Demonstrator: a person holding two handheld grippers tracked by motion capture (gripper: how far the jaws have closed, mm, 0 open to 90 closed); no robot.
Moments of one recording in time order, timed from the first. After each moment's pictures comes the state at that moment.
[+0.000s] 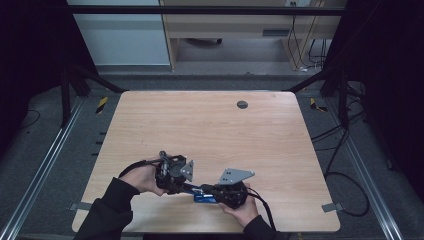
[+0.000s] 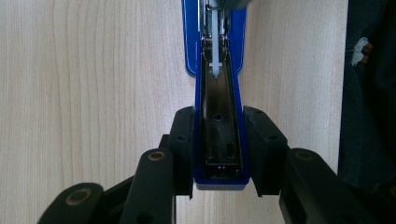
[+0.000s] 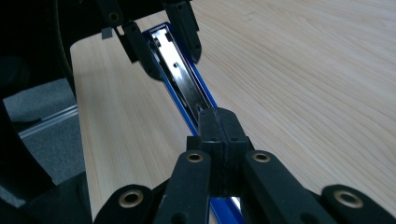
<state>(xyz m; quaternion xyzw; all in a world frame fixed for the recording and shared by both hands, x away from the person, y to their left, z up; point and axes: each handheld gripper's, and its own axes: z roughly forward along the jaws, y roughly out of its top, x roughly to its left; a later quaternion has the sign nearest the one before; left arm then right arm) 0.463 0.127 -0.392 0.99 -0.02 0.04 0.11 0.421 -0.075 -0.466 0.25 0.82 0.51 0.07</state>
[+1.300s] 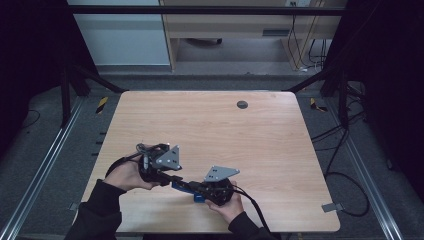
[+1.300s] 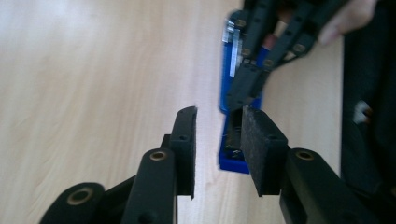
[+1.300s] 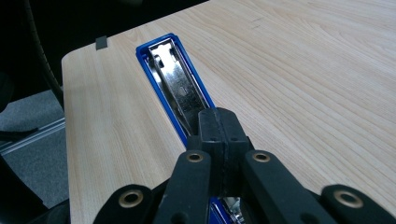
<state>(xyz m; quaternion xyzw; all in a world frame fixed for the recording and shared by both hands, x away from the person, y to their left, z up) 0.455 0.166 -0.347 0.96 0.05 0.12 0.26 0.430 -0.045 -0.474 0.25 0.81 0.52 0.07</state>
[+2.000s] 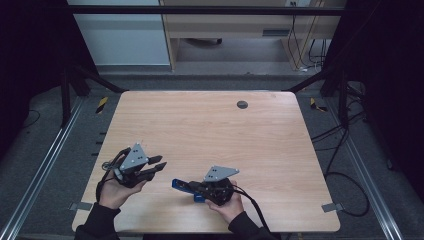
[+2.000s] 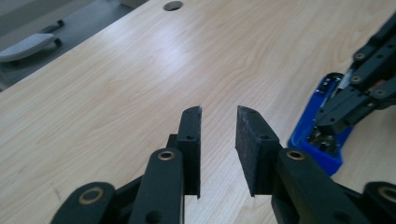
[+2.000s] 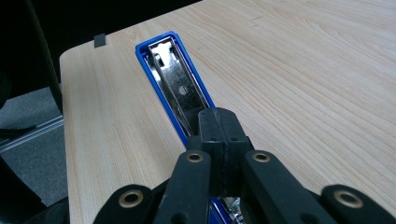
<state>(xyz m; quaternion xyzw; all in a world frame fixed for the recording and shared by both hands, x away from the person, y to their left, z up) 0.439 0.230 -0.394 0.84 0.27 0.22 0.42 0.430 -0.045 -0.472 0.25 0.82 0.51 0.07</state>
